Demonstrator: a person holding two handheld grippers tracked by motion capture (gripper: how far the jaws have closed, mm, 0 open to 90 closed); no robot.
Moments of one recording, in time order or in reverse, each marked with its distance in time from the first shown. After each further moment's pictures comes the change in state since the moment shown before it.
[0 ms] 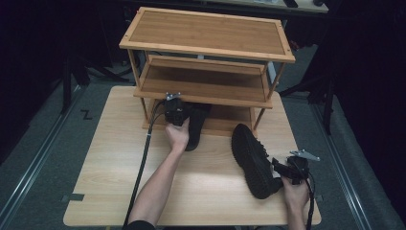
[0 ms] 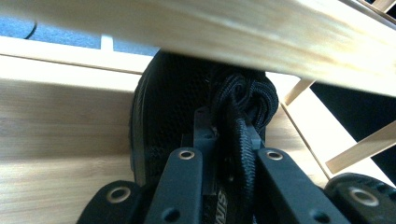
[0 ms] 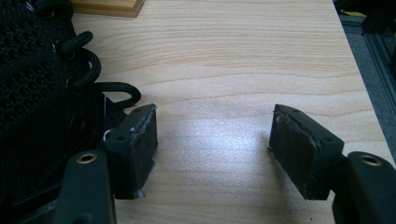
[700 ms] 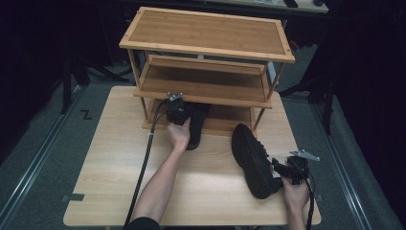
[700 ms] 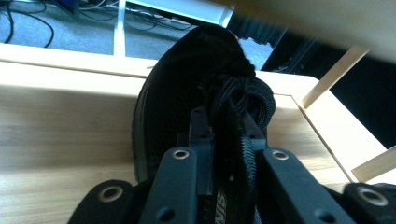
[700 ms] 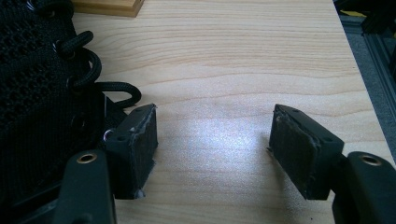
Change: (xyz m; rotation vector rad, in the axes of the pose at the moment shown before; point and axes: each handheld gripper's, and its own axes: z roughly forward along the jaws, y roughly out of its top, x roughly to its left) left arm 0.005 -0.004 0.012 -0.018 0.043 0.028; right arm 0.000 0.000 0.000 0.000 0.000 -0.002
